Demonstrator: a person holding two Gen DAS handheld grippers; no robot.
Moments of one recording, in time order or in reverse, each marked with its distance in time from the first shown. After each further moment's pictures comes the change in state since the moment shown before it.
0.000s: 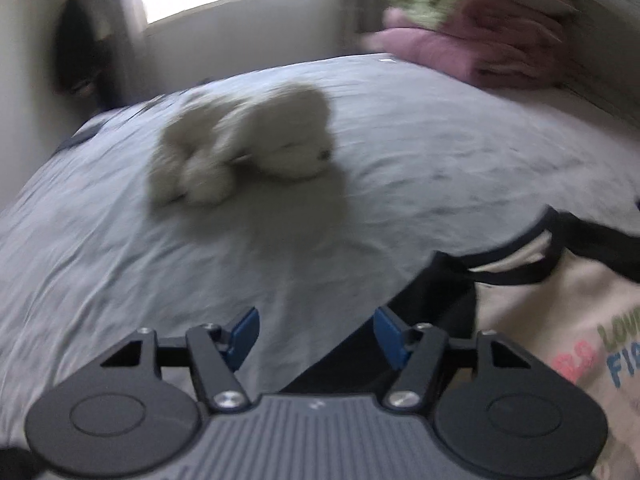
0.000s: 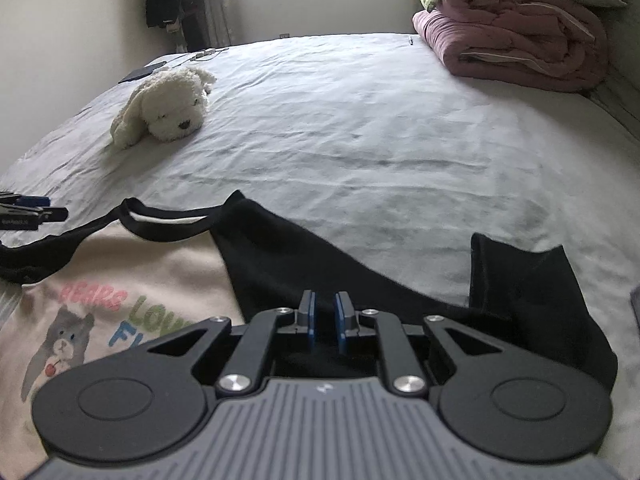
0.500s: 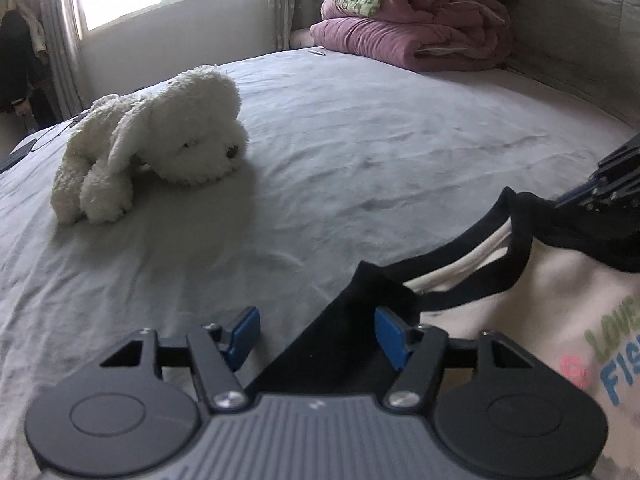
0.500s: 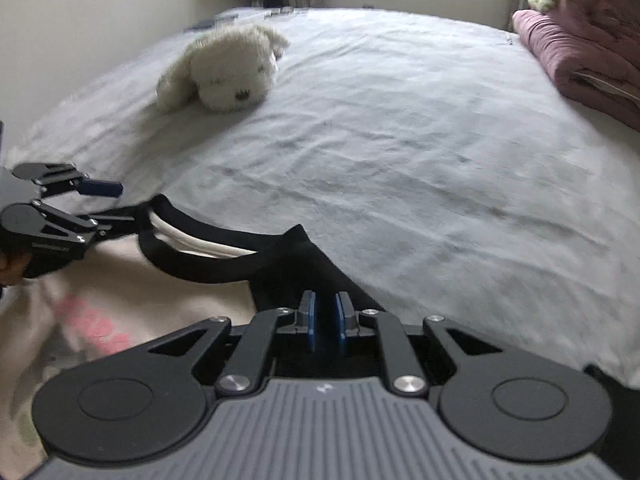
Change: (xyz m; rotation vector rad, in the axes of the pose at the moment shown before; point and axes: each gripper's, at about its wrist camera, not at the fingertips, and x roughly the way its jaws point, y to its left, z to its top) left arm 0.051 -0.035 0.007 0.039 0.009 -0.131; right arm 0.091 0.038 0.054 -0.211 0.117 0.150
